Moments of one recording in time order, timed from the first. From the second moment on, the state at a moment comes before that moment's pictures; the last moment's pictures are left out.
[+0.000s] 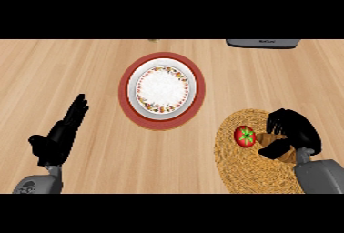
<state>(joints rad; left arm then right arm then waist) -0.08 0.25 0.00 -1.34 0.06 -0.03 -0.13 -0.19 -0.37 0.12 -1.37 0.71 0.12 0.40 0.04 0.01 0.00</state>
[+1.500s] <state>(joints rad) -0.07 0.23 0.05 -1.34 0.03 -0.04 -0.11 -0.53 -0.36 0.03 -1.54 0.65 0.11 0.00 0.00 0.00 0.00</state>
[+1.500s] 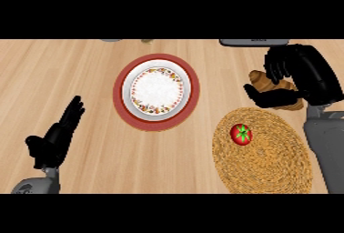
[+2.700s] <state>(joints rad) -0.11 0.22 0.07 -1.32 0.01 -0.08 -0.11 -0.98 -0.01 0.29 -0.87 0.62 -0.22 0.12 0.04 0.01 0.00</state>
